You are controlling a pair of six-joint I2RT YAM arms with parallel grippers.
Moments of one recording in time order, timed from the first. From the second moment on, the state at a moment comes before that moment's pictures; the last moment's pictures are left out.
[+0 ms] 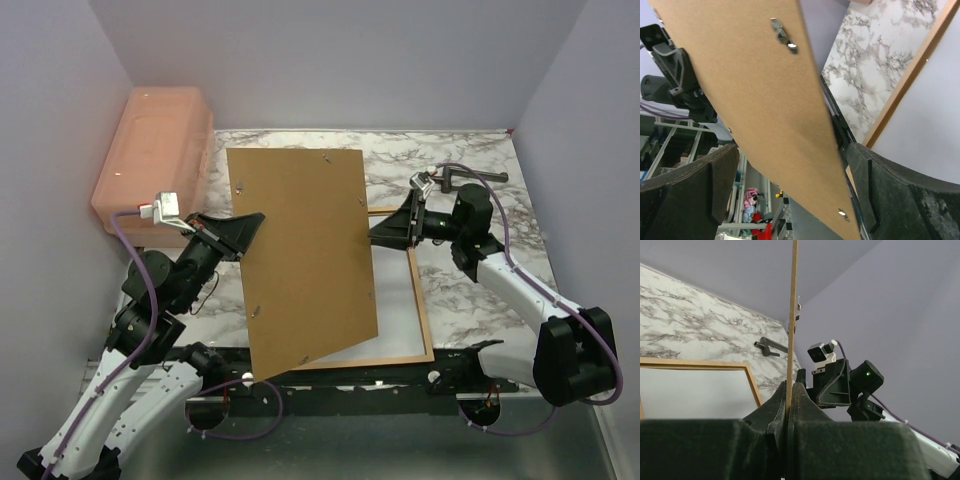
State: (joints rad) left arm -0.57 0.50 0.83 -0.19 -0.06 -0.87; right arm 0.26 1.23 0.70 0.39 -1.09 1.05
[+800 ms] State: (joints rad) left arm -0.54 0.44 0.69 -0.03 -0.03 -1.02; right arm 0.25 1.20 0.53 1.11 -1.15 1.61
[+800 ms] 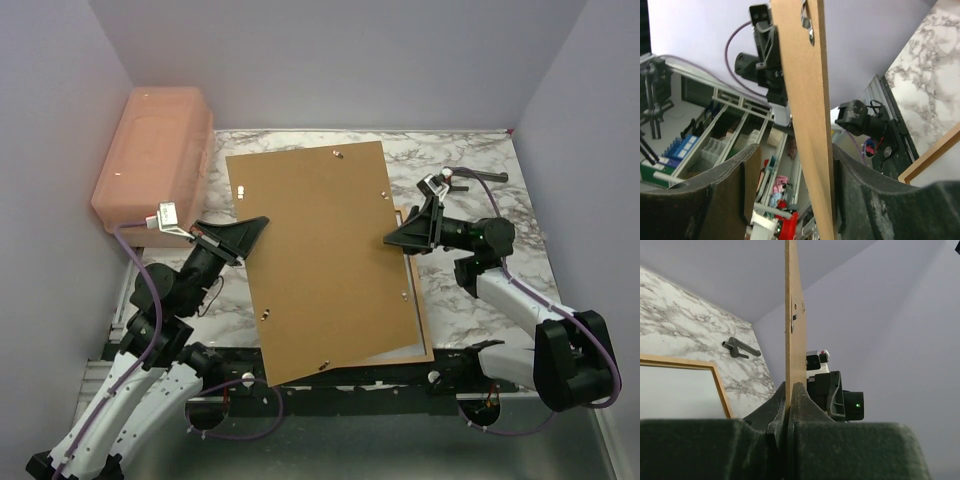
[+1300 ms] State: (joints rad) left arm -0.52 0.45 0.63 0.08 0.01 -1.12; right arm 0.25 1.23 0.57 1.37 -1.22 1.87
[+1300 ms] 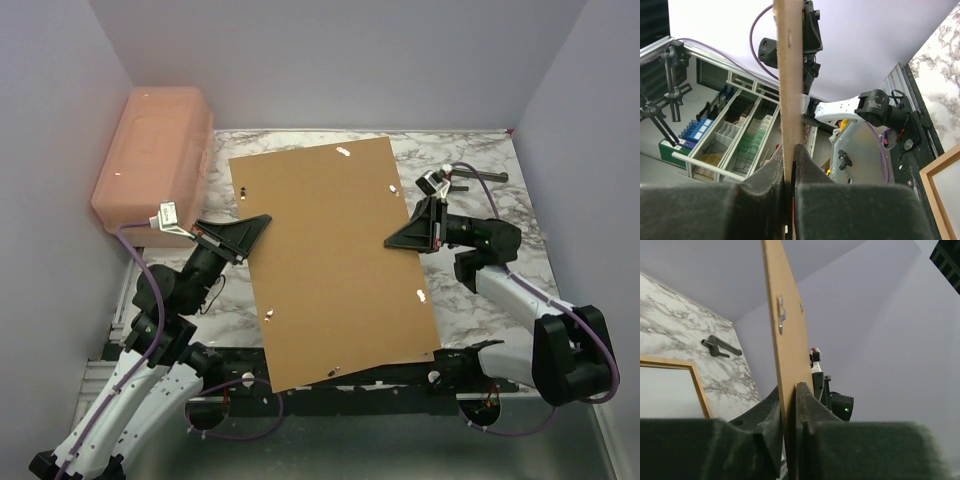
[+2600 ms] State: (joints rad) left arm -0.49 0.51 0.76 -0.54 -0.26 -0.77; right arm 0.24 1.19 0.68 0.19 -1.06 1.02
